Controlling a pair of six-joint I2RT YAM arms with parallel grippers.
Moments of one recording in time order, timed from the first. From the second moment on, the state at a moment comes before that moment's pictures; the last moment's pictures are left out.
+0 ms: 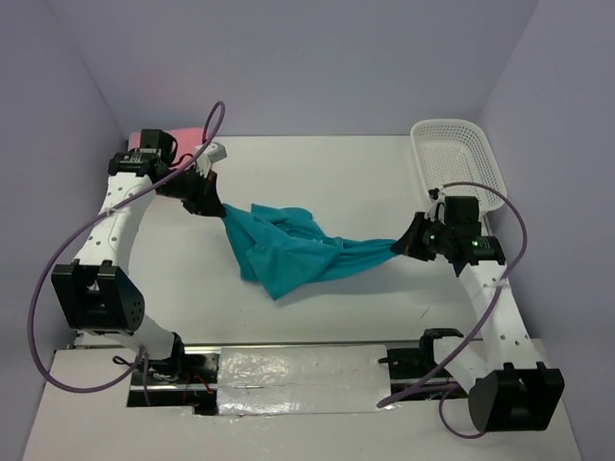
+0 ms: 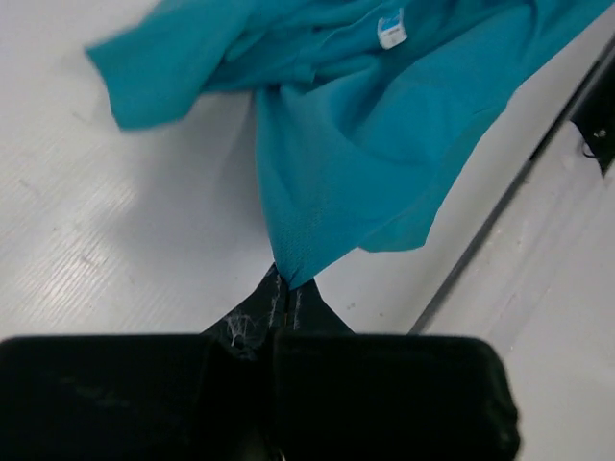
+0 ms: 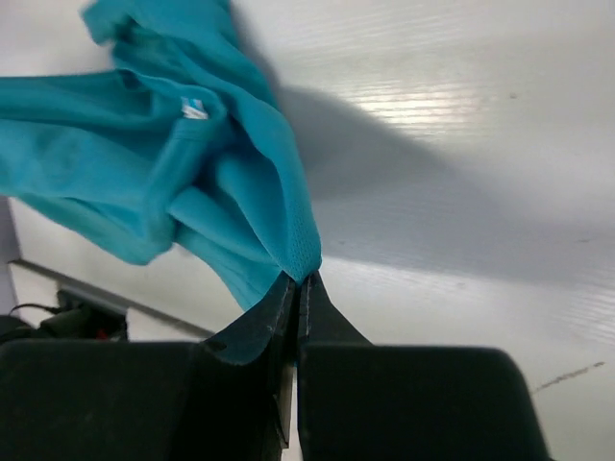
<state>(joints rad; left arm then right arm) 0.00 1.55 1.51 -1.11 0.75 0.49 -0.02 0.97 0.84 -0.73 -0.42 0.36</state>
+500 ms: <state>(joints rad) -0.08 1.67 1.56 -0.79 0.36 0.36 0.12 1.36 0.88 -0.60 -0.40 0.46</state>
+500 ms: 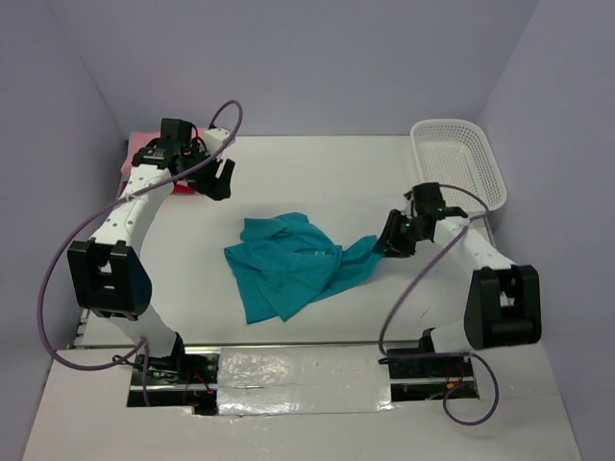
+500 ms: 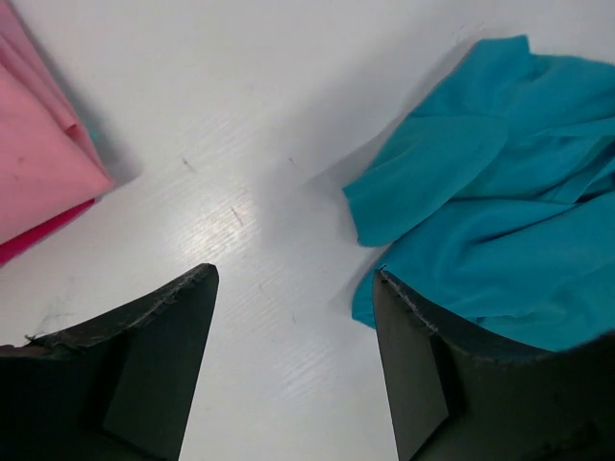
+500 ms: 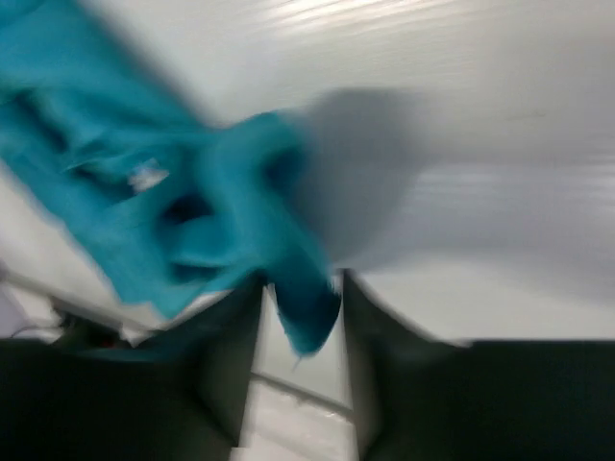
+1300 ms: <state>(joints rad) 0.38 1.39 1.30 -1.01 0.47 0.20 1.17 1.85 1.22 -0.59 0.09 0.51</state>
